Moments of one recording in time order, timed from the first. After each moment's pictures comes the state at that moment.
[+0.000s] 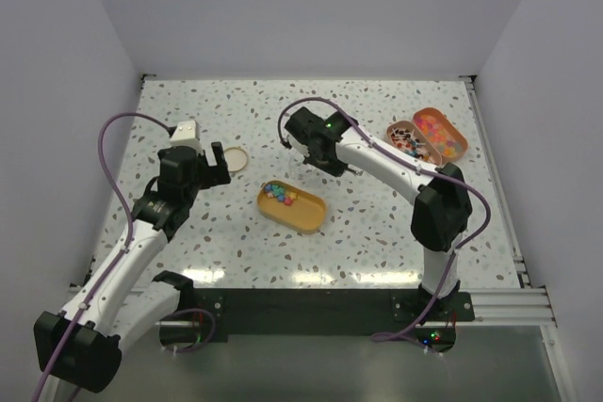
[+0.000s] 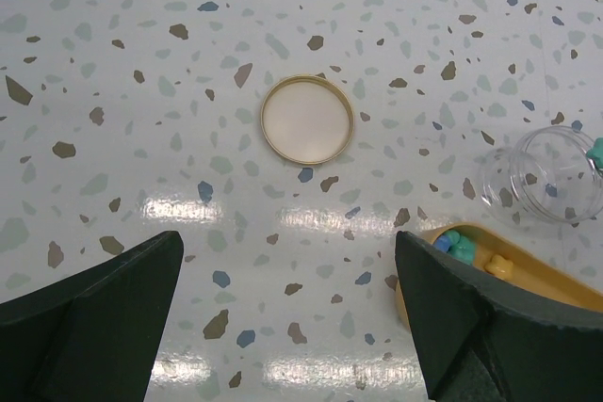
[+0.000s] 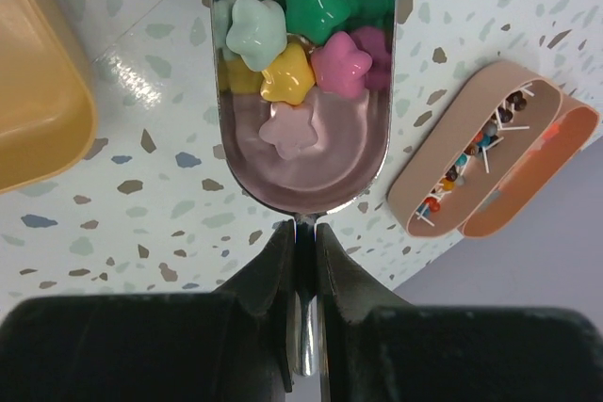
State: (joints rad) left arm -0.31 0.89 0.71 -0.32 -0.28 -0.31; right arm 0.79 1.91 1.73 -1.14 0.42 -0.30
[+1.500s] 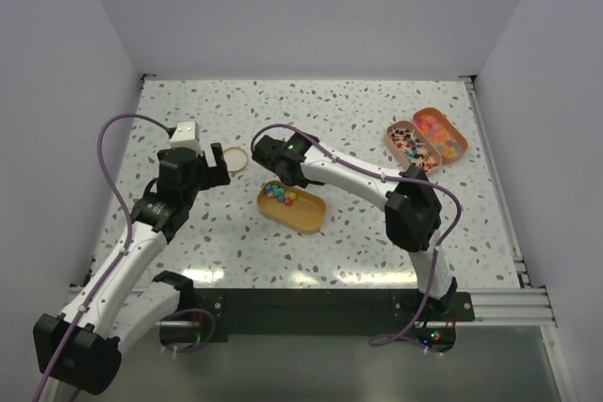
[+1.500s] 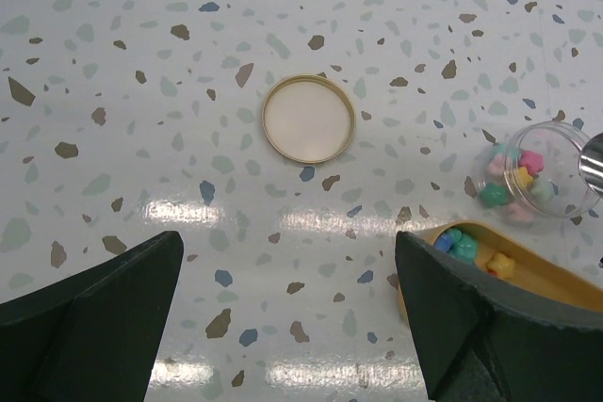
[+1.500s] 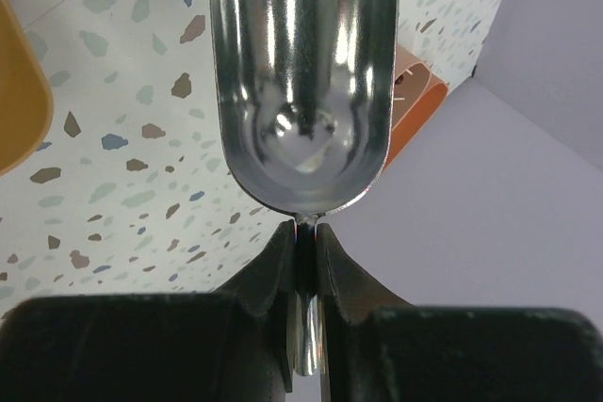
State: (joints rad) left arm -0.31 0.88 0.71 -0.32 -0.28 -0.30; right arm 0.97 2.06 1.84 -1.26 0.77 -0.34
